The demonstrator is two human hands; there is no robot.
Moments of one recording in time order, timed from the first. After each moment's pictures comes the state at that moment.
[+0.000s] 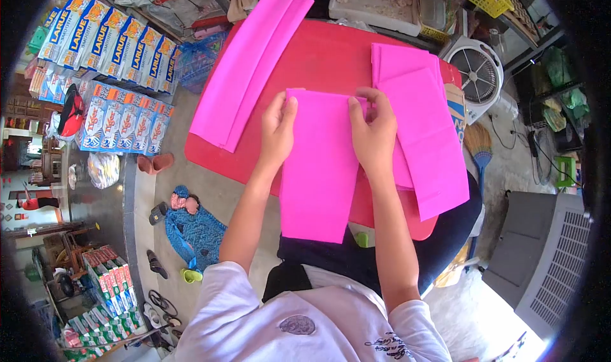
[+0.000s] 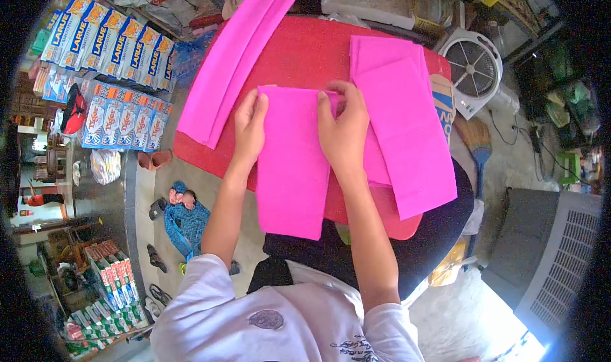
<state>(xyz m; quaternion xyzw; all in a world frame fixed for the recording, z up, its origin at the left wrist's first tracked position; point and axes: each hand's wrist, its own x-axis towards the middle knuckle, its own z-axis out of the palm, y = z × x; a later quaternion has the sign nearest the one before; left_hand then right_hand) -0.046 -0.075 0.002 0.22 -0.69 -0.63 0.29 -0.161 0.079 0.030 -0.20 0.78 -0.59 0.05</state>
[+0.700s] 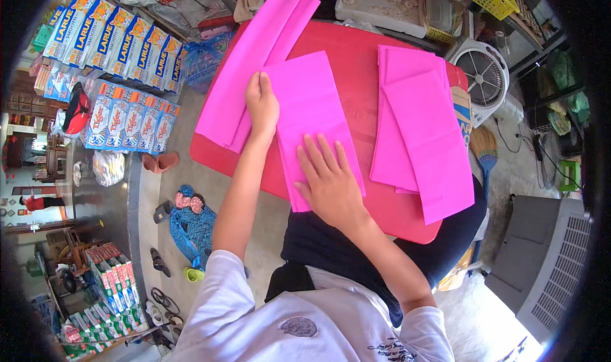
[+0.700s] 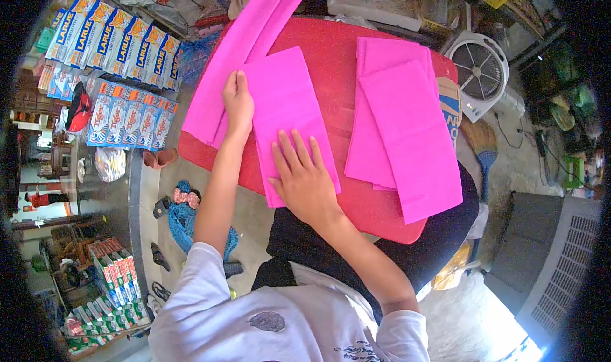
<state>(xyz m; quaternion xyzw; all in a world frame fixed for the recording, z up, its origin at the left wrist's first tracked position) -0.078 -0.154 -0.028 0.33 -0.70 -0.47 0.42 -0.070 0.099 0.002 -0.59 0.78 -0.23 0.02</state>
